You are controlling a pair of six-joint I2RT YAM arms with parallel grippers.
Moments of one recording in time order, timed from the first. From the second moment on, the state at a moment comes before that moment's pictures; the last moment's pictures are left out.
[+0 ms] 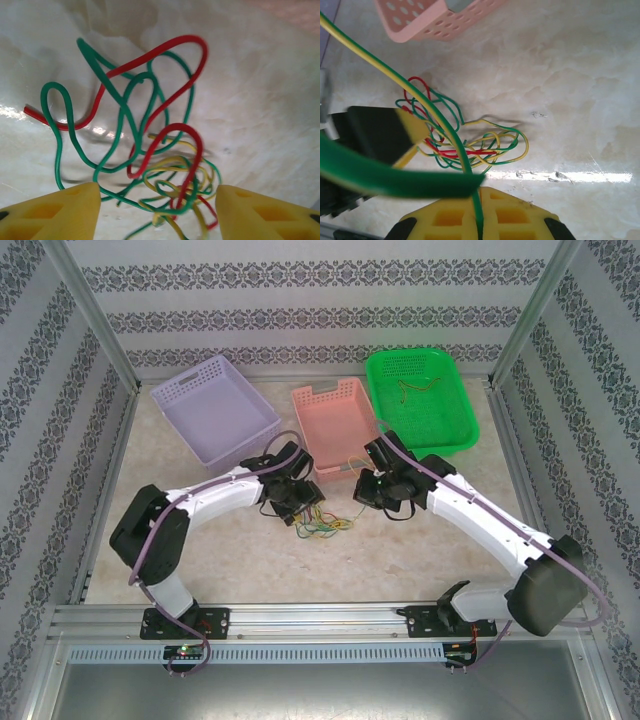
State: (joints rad) left arm -0.66 1.71 1.13 -0.60 0.25 -1.25; right arm 0.61 1.31 1.09 -0.86 -0.14 0.88
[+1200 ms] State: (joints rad) left arm -0.54 1.61 0.95 -0.79 -0.09 -1.13; right arm 0.13 1.03 1.54 -0.97 -0.02 0.68
